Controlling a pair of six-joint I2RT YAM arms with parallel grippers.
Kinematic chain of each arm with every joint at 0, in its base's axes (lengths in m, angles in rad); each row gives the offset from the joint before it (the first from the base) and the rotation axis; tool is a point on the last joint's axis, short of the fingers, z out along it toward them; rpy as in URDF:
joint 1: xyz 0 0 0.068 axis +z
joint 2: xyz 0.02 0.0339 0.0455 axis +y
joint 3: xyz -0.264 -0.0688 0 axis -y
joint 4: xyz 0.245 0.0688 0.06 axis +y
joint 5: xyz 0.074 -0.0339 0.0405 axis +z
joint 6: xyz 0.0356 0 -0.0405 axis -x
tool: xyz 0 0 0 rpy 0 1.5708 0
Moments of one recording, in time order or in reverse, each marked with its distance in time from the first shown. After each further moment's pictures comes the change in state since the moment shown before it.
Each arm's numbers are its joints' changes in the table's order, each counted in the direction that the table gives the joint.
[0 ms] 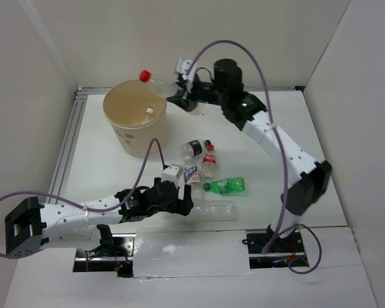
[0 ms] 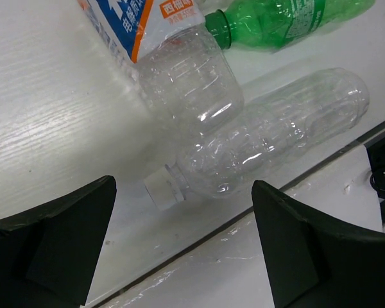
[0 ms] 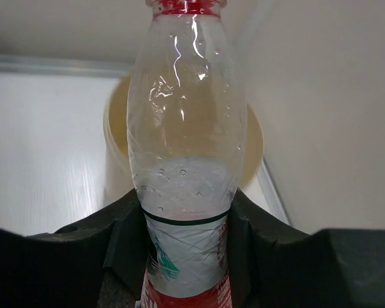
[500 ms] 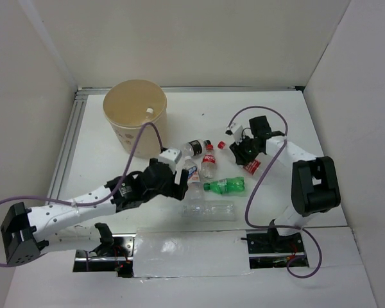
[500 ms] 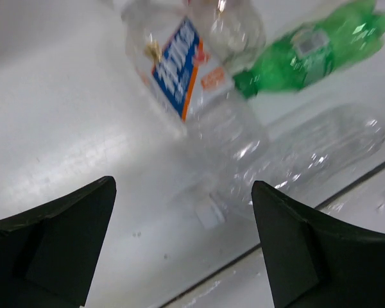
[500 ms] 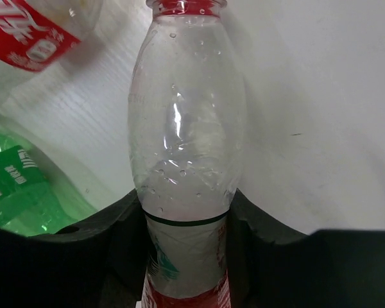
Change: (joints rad) left arm 0.143 -0.053 0.182 0.119 0.011 -0.277; right arm -0.372 -0.016 -0.773 0.169 -0.252 0.097
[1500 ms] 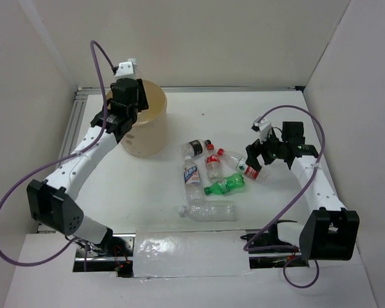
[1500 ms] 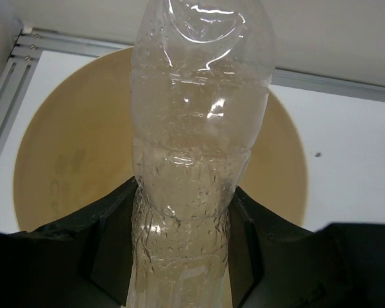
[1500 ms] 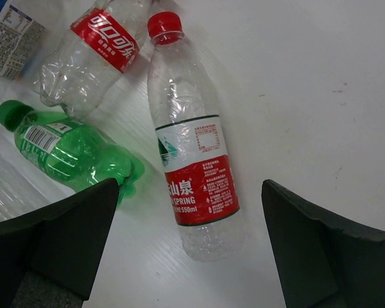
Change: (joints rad) left arm 0.607 0.366 0.605 -0.069 0.159 -0.200; right arm -0.243 -0.413 -0.077 0.129 0.247 -0.007
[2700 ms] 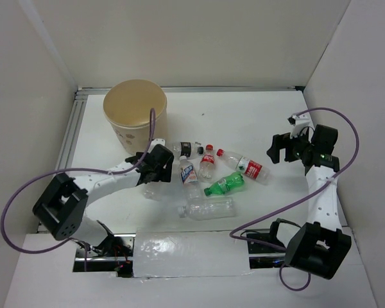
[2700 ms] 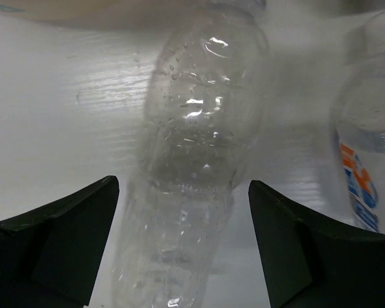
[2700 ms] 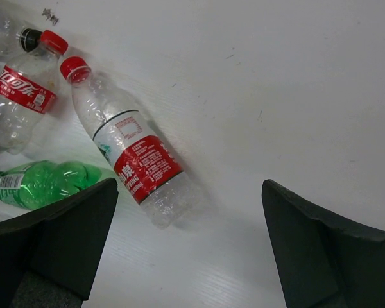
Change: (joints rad) left arm -0.293 -0.005 -0.592 0.116 -0.061 0.241; right arm -0.298 -0.132 -0.006 -0.040 0.020 -0.201
